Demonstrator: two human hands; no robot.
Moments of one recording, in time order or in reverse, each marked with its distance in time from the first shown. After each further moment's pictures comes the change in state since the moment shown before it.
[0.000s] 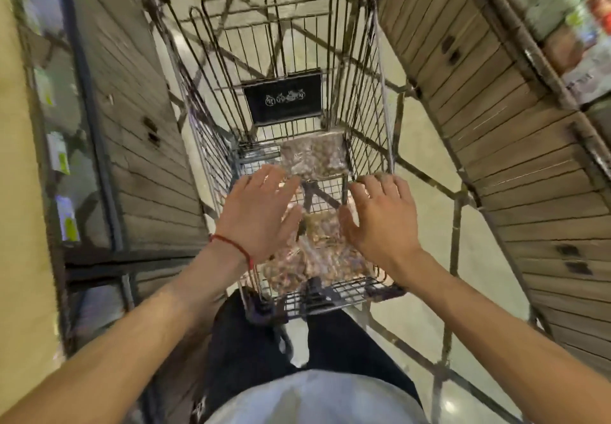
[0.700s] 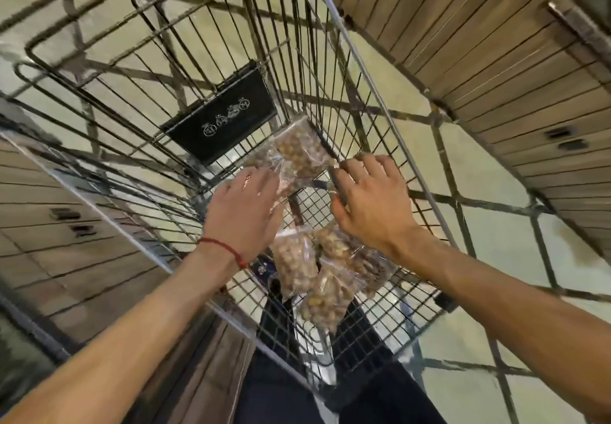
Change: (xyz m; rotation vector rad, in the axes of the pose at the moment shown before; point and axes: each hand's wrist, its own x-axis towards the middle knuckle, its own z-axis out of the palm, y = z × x) left_hand 0.195 -0.099 0.043 0.152 -0.179 0.394; right_hand 0.128 -0.024 0.078 -0.029 -0.155 0.281
